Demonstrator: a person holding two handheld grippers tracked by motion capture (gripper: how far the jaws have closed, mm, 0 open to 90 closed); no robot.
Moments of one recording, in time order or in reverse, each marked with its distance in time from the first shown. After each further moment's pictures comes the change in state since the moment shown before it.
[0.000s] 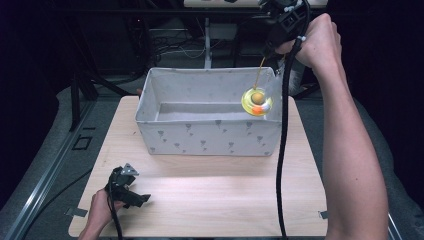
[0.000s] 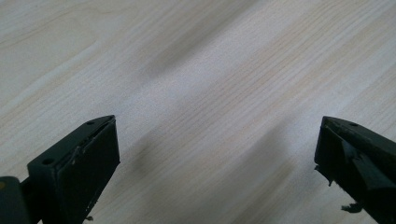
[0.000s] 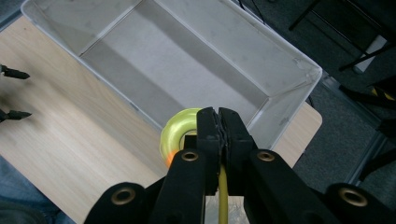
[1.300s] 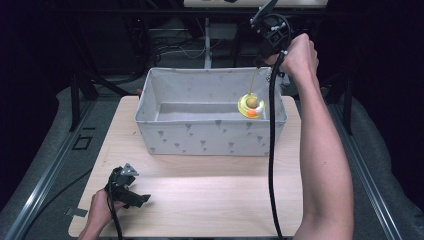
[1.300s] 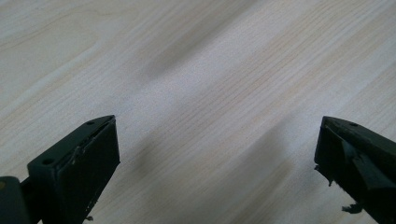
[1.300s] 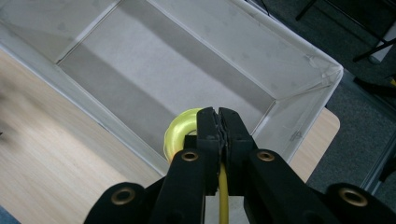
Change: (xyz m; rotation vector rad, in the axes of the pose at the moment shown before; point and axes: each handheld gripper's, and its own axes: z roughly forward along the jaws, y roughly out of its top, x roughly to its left) left arm -0.001 0.000 -0.001 -0.005 -0.001 0.002; right arm -0.026 0.007 0.077 0.021 0.024 0.051
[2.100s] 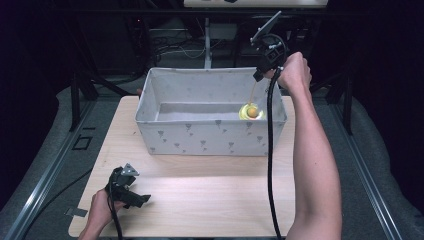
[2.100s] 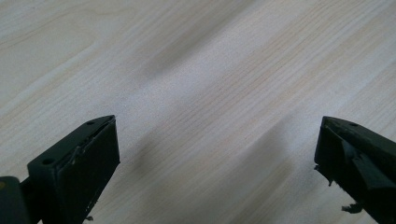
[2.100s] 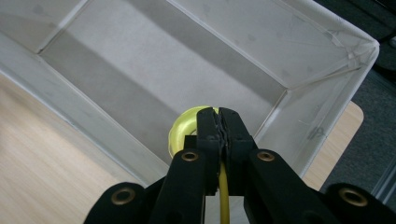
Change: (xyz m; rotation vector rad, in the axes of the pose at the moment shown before) left arm -0.001 0.000 0.001 0.001 -0.002 -0.001; right arm -0.016 -0.016 0.052 0.039 0.028 0.025
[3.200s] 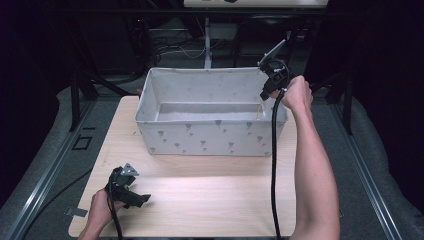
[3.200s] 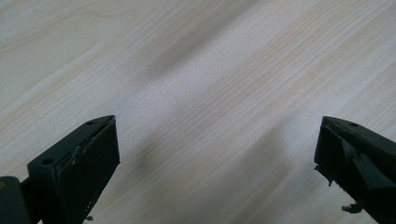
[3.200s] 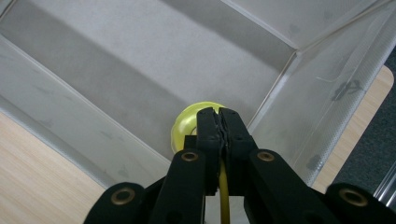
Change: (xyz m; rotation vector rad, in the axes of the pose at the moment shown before) left arm 0.000 0.000 -0.001 -0.003 0.004 0.005; right arm -0.022 -0.042 0.057 0.055 0.011 0.070
